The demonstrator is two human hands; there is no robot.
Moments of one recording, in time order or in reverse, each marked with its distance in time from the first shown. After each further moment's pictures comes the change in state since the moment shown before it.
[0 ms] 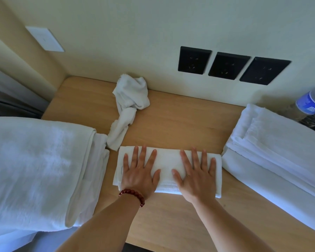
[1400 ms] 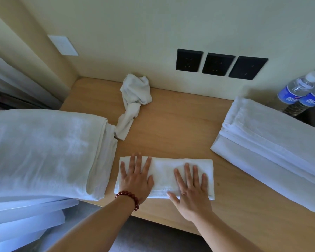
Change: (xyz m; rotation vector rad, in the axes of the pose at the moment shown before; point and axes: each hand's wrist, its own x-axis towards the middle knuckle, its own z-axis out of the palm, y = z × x) left_hand -0.079 -0.012 -0.010 0.054 -0.169 -0.034; right_hand -0.109 -0.004 0.015 -0.022 -0.177 -0.156
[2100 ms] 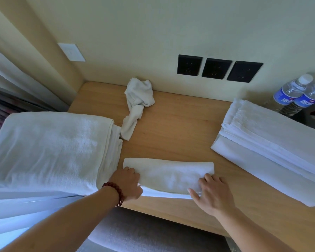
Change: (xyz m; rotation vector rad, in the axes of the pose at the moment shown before) left_hand -0.014 -0.047 -0.059 0.222 -0.311 0.244; right_hand -0.023 0.047 -0.050 -0.171 0.109 -0.025
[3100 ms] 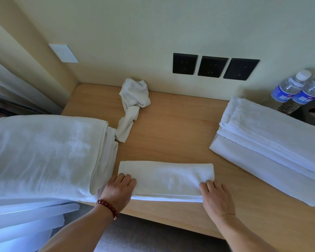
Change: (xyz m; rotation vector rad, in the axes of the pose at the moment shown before) left_hand -0.002 -0.005 0.058 0.006 0.687 0.130; right_hand -0.010 0.006 0.033 -0.051 0.143 -0.004
